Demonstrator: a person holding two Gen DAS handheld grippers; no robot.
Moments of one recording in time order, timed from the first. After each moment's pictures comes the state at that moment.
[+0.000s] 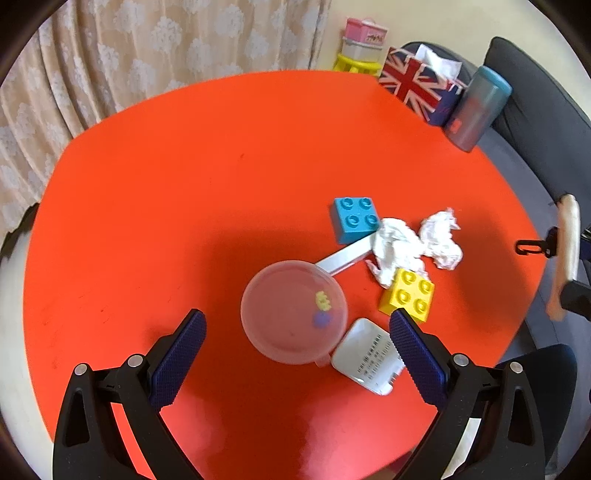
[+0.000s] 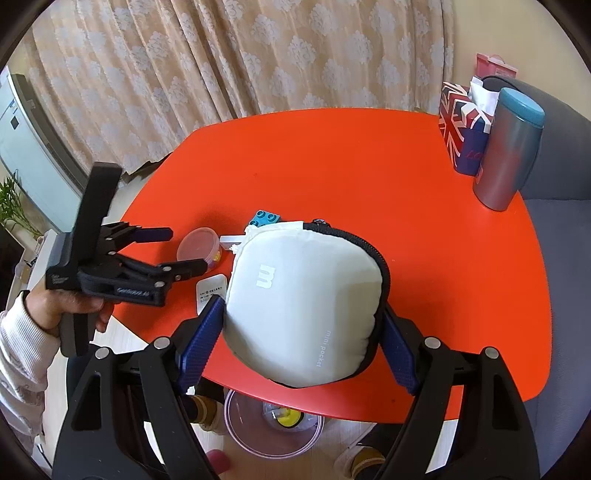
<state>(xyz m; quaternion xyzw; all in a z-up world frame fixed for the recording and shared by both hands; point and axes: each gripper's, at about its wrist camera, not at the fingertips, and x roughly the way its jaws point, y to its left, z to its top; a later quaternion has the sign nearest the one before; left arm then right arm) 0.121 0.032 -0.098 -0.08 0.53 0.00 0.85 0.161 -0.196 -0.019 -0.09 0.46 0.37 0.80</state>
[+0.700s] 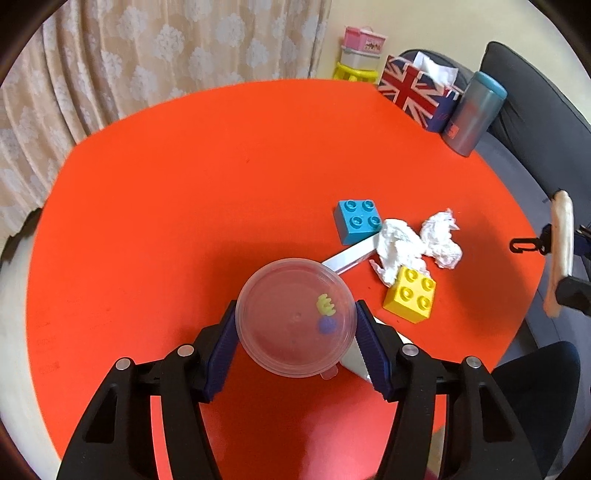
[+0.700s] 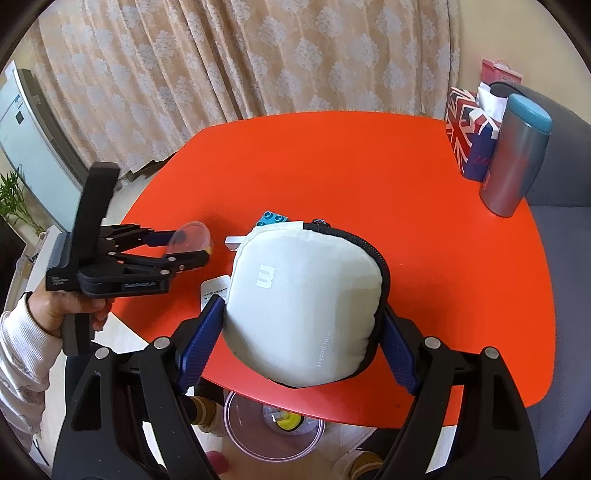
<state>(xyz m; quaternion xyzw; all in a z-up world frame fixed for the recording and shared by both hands) 0.103 0.035 -0.087 -0.07 0.50 0.00 0.86 0.156 -0.192 -0.020 -0.10 0.45 0.38 0.80</state>
